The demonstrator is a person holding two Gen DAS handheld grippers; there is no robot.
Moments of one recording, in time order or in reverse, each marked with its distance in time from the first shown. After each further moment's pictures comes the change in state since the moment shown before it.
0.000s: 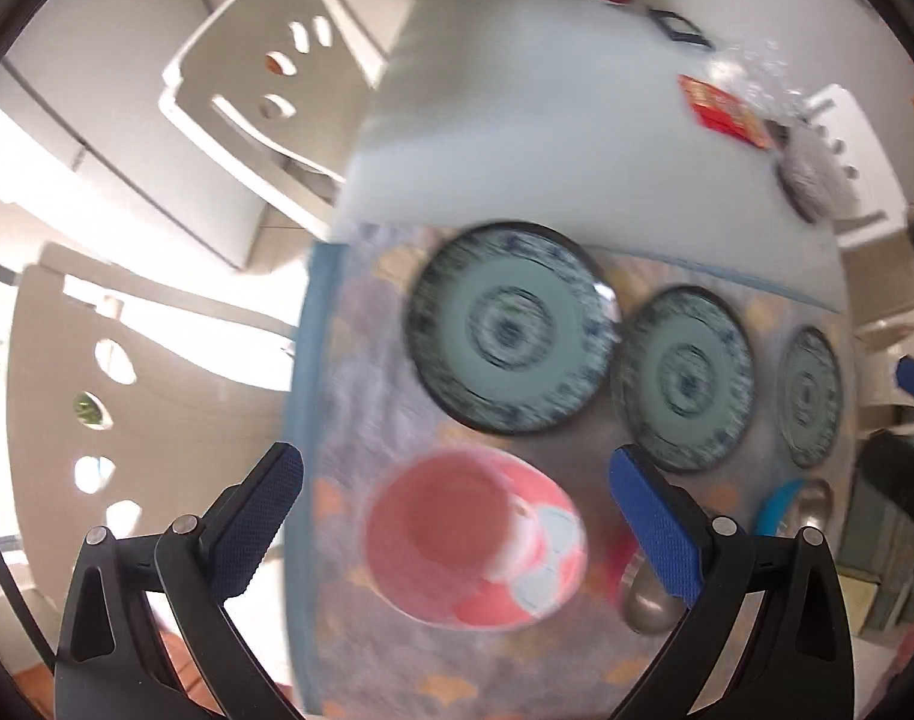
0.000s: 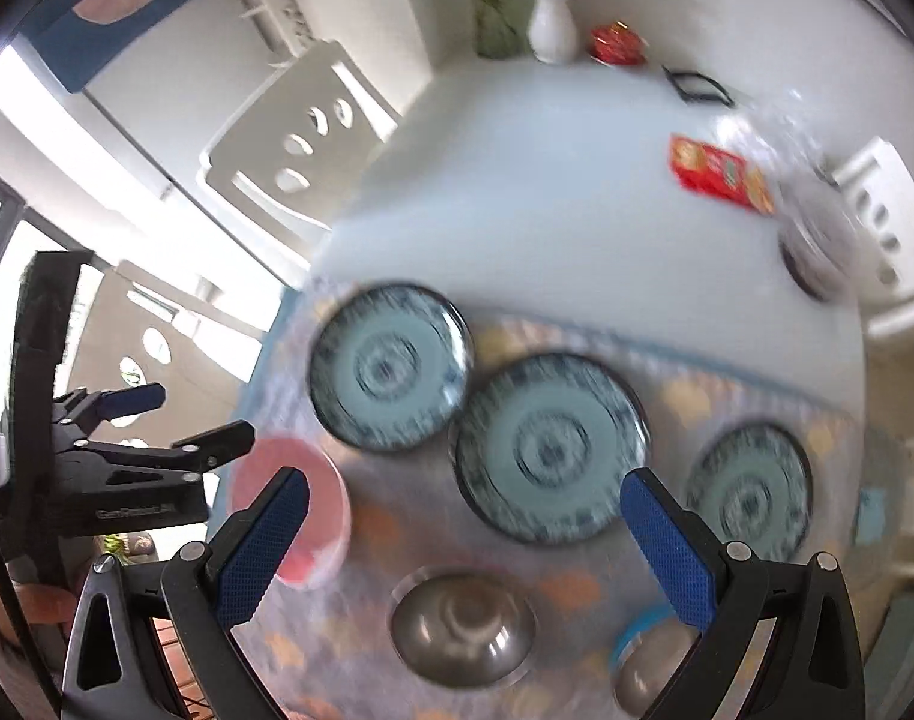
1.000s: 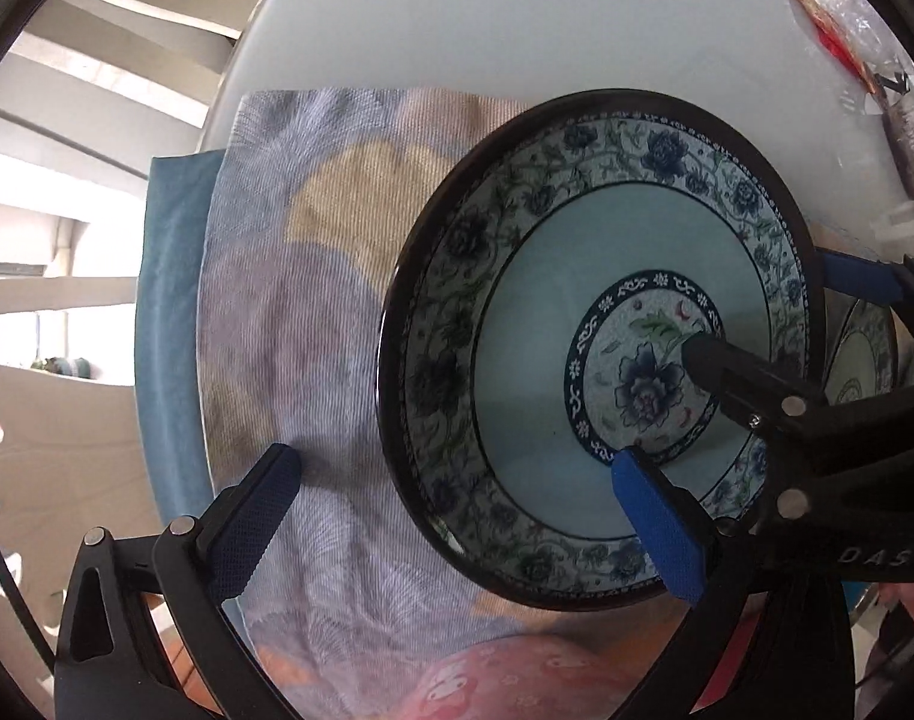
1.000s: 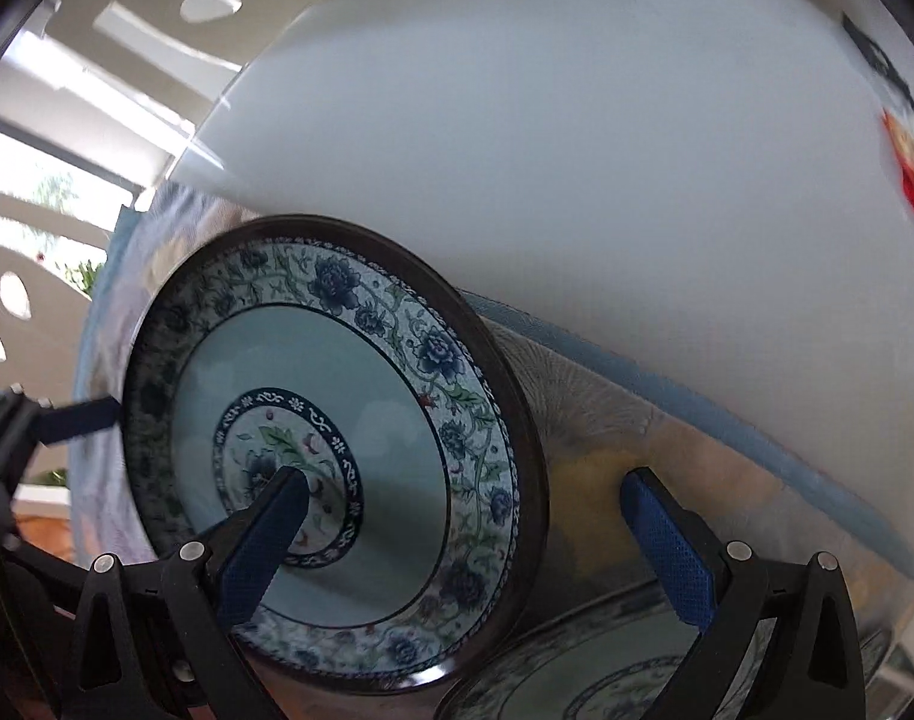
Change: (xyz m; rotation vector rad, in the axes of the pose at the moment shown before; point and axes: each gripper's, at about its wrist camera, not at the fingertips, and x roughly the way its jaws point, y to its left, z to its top) left arm 0.192 0.018 0.048 0.017 0.250 -0.065; right arm 0.277 0.009 0.071 -0.173 0.303 -0.044
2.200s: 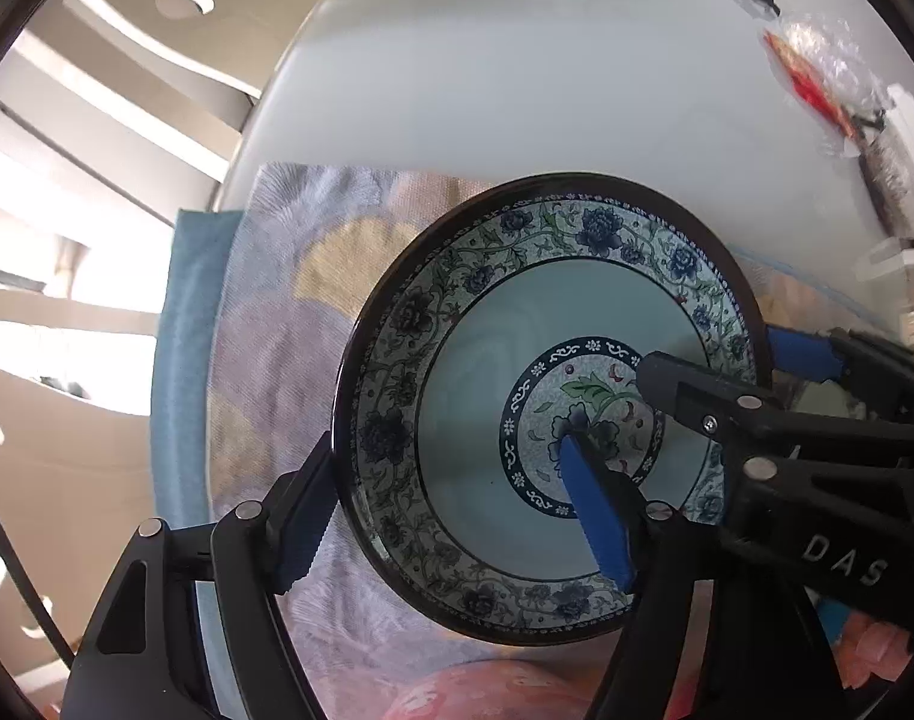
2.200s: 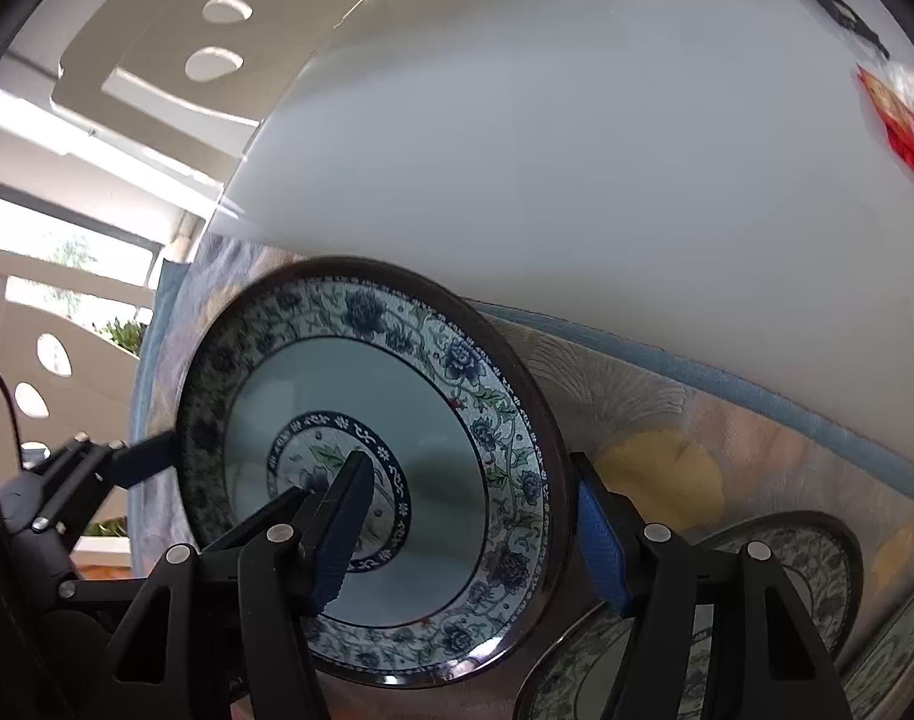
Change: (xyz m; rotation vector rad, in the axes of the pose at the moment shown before) left arm -0.025 0.004 0.002 -0.036 -0.156 -0.044; right arm -0.019 0.000 0.000 0.149 -0.062 0.106
